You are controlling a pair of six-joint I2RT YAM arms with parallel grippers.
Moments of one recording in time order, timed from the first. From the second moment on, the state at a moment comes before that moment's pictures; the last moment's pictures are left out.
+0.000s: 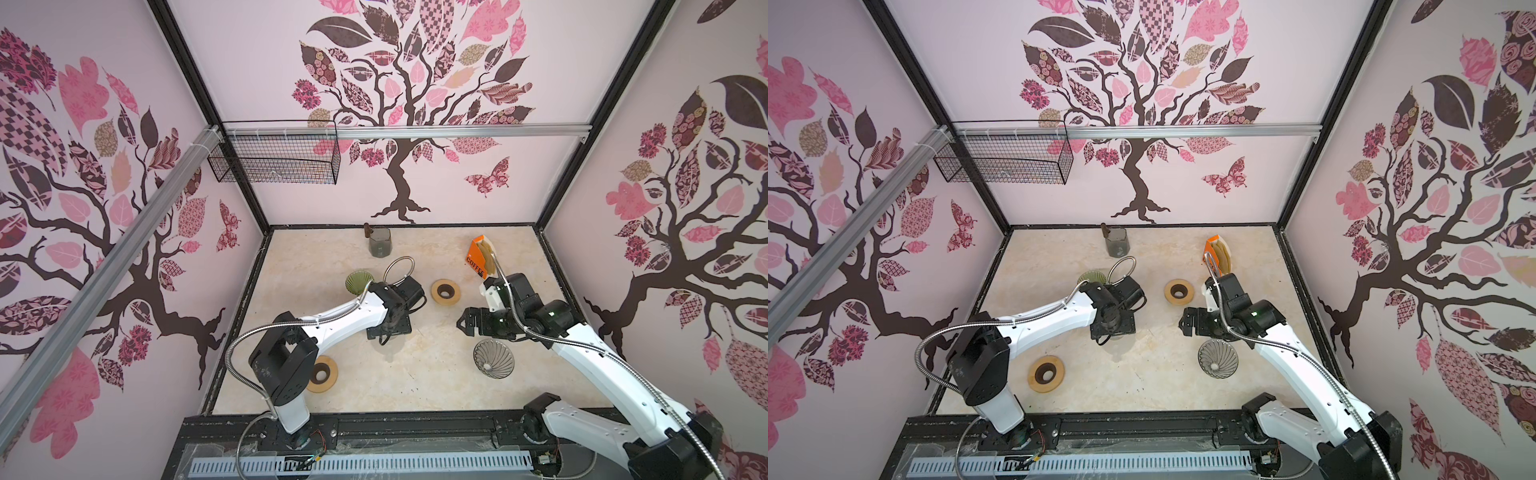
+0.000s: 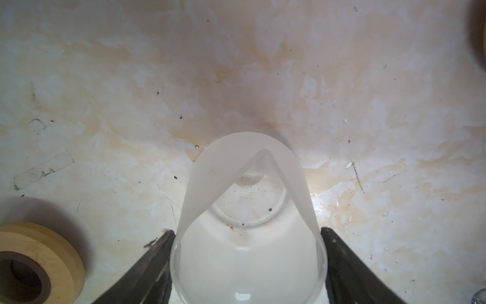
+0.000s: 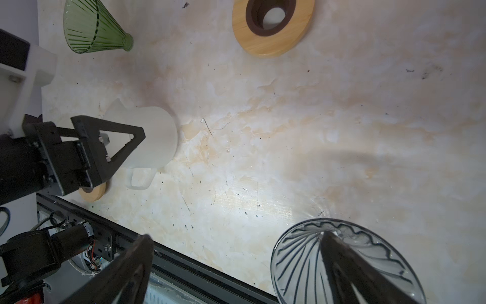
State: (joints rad) left arm -0.83 1.75 1.32 -0.97 -0.19 -0.94; right arm 0.45 1.04 0.94 -0.91 -0.21 0.50
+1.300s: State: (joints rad) left arm -0.70 1.19 1.23 -1.04 -0.15 -0.92; right arm 0.46 1.08 0.99 -0.91 -0.21 0.50
